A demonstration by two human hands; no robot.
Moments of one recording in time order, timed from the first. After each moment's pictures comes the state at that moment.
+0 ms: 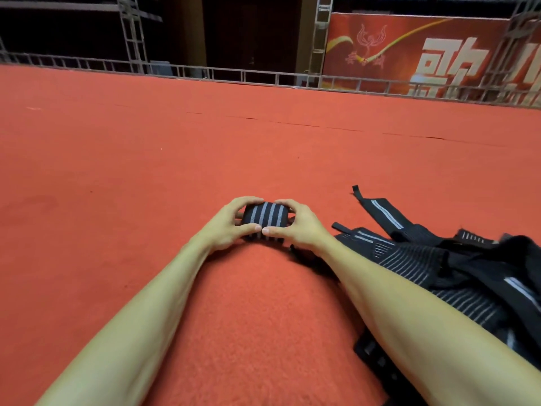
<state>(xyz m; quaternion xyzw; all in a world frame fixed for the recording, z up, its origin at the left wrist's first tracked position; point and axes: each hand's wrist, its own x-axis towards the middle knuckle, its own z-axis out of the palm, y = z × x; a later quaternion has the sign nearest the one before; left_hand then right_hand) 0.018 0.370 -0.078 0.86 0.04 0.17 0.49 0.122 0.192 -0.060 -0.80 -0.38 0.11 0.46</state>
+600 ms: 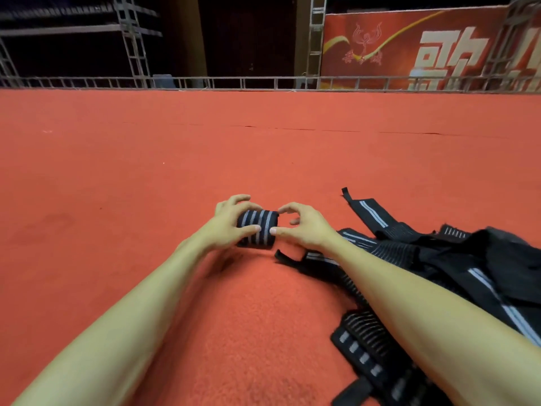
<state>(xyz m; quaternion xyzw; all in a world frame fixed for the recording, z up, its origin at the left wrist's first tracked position) 0.006 0.337 -0.030 0.95 0.08 0.16 0.26 0.121 0.149 -0.028 -0.82 -0.40 0.08 0.39</state>
